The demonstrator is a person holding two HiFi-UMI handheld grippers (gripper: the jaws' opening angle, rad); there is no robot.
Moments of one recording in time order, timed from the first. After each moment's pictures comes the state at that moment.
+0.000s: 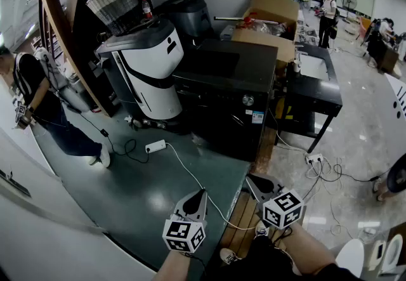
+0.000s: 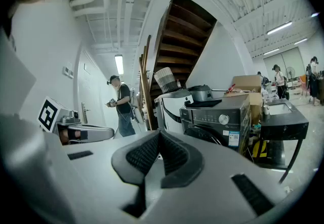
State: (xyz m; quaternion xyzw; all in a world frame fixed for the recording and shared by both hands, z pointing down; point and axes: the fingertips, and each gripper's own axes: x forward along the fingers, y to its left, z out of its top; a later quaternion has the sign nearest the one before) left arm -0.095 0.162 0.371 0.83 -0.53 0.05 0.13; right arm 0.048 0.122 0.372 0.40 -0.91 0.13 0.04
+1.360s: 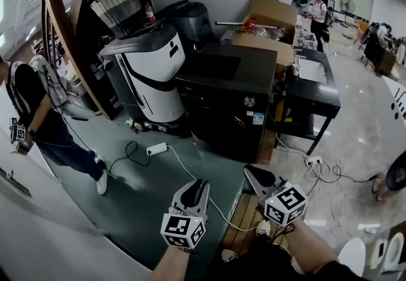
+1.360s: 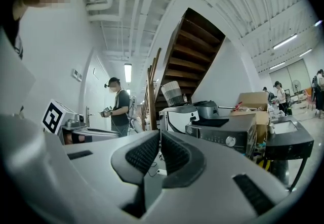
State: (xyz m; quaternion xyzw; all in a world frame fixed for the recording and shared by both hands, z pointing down) left arm -0.105 0.171 0.320 0.85 -0.52 0.02 0.07; right arm 0.025 0.142 0.305 0.39 -0.92 0.06 -0.01
